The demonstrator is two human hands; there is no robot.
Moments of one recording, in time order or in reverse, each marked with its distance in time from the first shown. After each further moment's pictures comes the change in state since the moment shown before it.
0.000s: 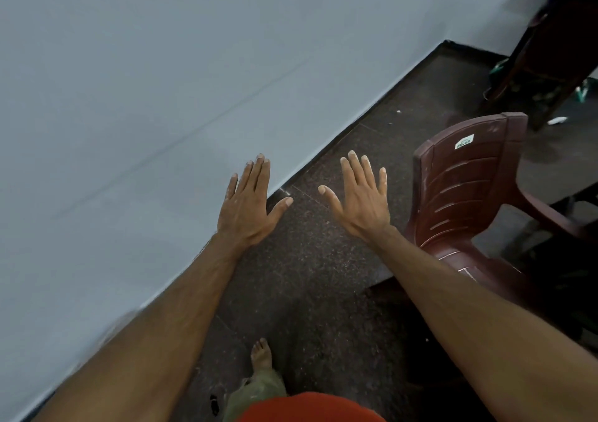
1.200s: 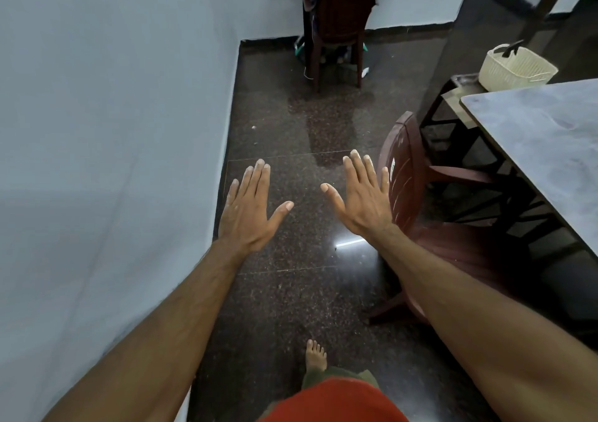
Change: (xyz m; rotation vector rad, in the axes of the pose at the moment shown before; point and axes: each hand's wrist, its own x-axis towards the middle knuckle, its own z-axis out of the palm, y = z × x) left_hand 0.433 0.058 0.102 -0.099 -0.226 0.722; right_hand 0.242 0.146 0.015 -0.111 0.241 0.747
